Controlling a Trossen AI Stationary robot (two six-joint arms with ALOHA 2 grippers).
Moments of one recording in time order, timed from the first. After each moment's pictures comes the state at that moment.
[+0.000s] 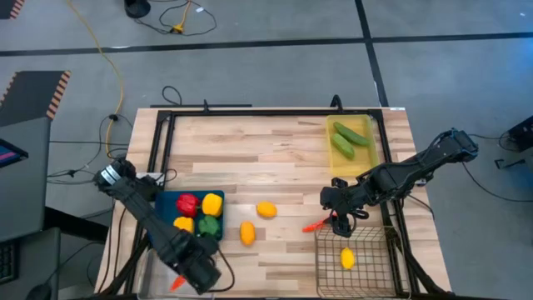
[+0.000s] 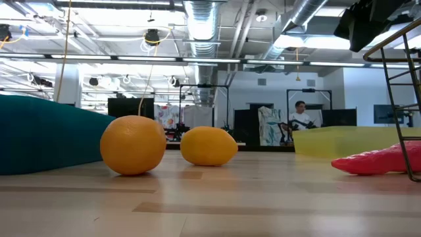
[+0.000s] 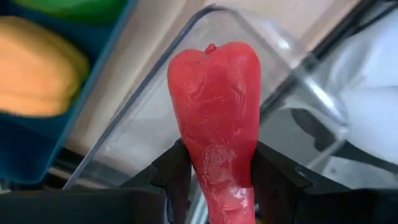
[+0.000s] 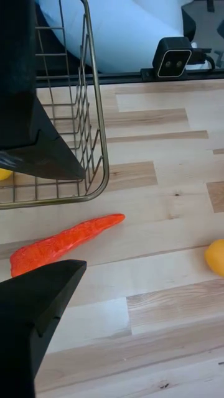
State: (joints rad) left arm -0.74 1.78 1.60 -1.28 0.18 -1.43; right arm 0.42 1.24 1.04 -0.81 0.03 0.59
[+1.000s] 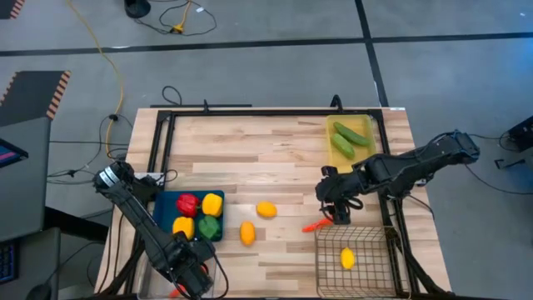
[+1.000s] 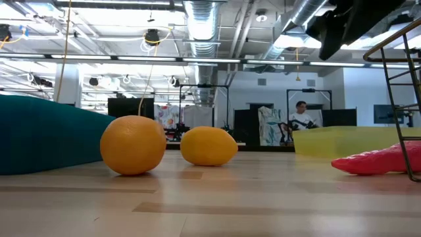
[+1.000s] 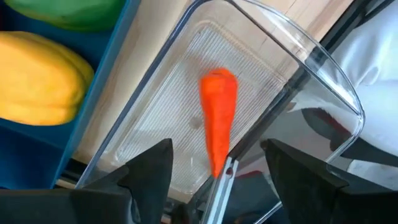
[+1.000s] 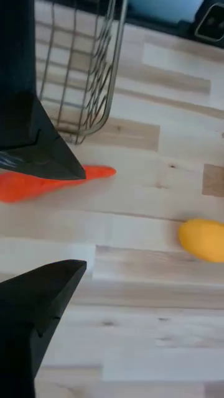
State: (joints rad) left arm -0.81 1.78 1.60 -1.28 0.12 -1.41; right arm 0.29 1.24 1.04 -0.81 0.03 0.15
